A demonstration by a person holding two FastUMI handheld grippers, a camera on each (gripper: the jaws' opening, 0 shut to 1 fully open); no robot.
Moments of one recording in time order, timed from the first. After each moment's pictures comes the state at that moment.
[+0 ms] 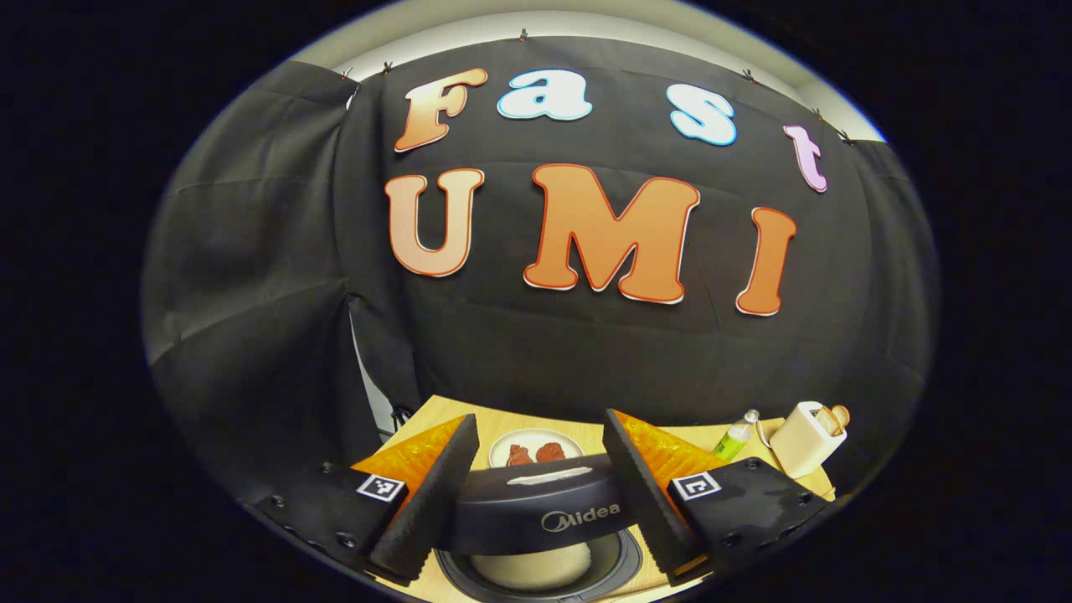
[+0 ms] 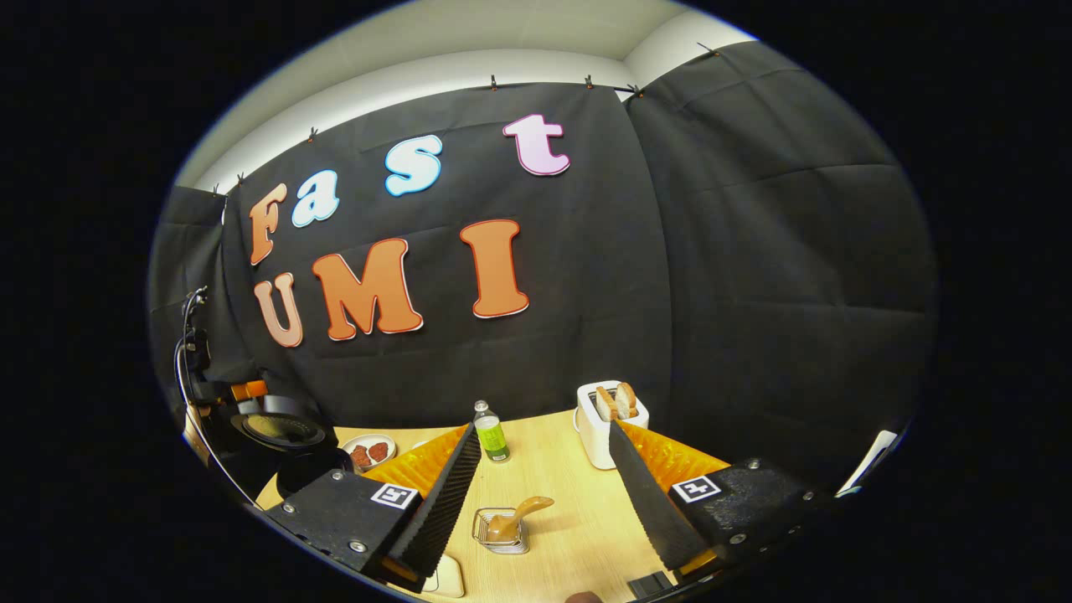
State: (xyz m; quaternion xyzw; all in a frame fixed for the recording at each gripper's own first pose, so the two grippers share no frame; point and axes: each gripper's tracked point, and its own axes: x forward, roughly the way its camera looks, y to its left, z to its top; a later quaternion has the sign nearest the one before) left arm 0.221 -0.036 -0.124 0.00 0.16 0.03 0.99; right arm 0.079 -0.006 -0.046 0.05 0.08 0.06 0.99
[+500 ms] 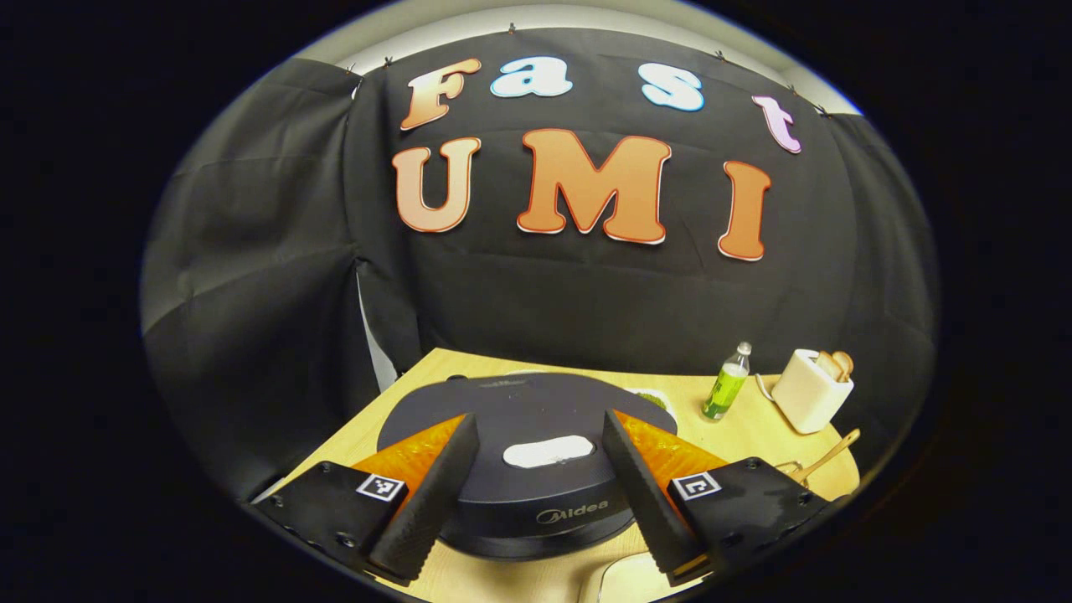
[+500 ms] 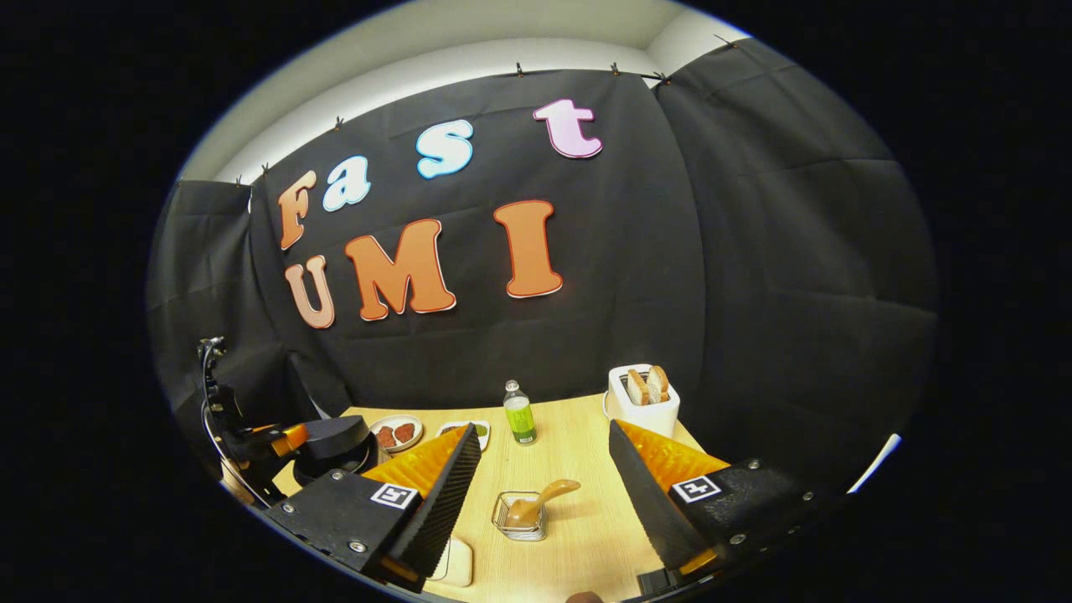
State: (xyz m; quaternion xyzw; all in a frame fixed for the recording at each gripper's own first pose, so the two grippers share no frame) left arm 0.143 -0.054 -0.225 0.02 0.19 0.03 0.98; right arm 0.068 0.010 -0.066 0.04 0.10 0.12 0.99
